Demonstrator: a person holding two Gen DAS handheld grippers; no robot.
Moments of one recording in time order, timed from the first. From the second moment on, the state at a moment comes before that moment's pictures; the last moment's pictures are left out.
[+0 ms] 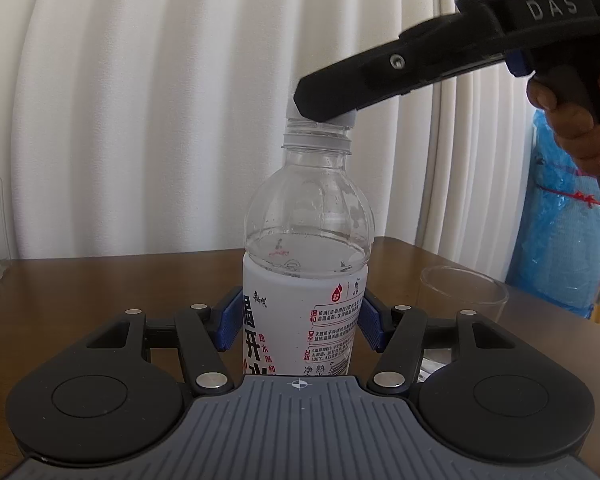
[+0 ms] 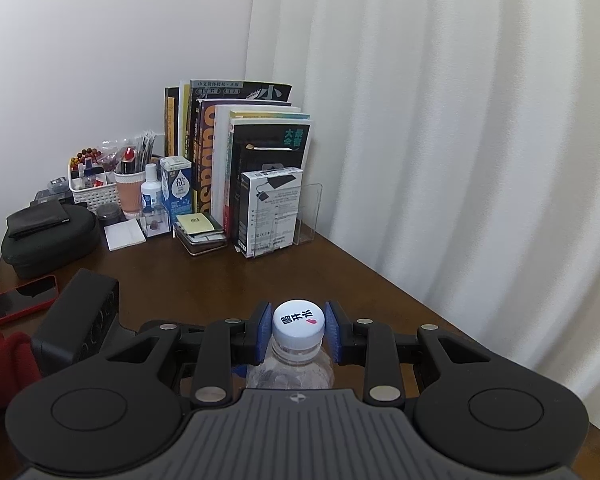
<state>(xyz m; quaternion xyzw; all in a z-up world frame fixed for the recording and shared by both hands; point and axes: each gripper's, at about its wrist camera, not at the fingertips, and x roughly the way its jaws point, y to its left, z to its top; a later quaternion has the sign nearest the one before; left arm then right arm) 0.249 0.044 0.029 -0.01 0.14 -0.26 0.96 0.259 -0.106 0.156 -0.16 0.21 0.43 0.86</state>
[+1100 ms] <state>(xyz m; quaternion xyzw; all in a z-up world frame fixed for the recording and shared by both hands) 0.252 0.049 0.029 -0.01 0.14 -0.26 0.96 0.262 -0.106 0.148 -0.15 0.20 0.43 0.87</state>
